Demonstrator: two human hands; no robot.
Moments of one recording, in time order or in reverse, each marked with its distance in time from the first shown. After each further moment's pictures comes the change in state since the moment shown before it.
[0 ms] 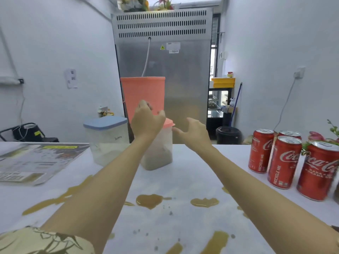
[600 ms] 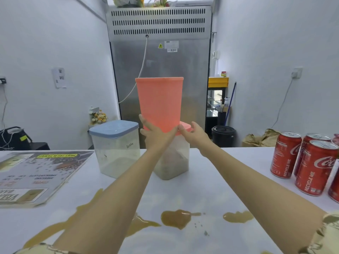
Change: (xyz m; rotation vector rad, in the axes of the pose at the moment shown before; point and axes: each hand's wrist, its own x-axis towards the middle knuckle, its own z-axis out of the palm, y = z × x) left_hand 0.021 -0.064 0.024 -0.226 -0.408 -0.357; right_hand 0.062 -0.011 0.072 0.315 -0.100 0.259
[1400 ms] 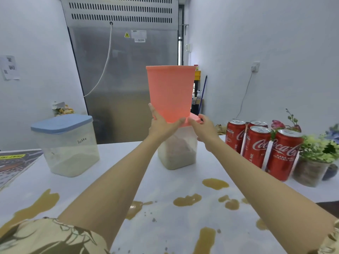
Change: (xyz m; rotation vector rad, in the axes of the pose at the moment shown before) left_hand -0.034 0.049 0.103 0.057 -0.354 0.121; right_hand -0.031 0.060 -0.118 0.148 0.281 0.060
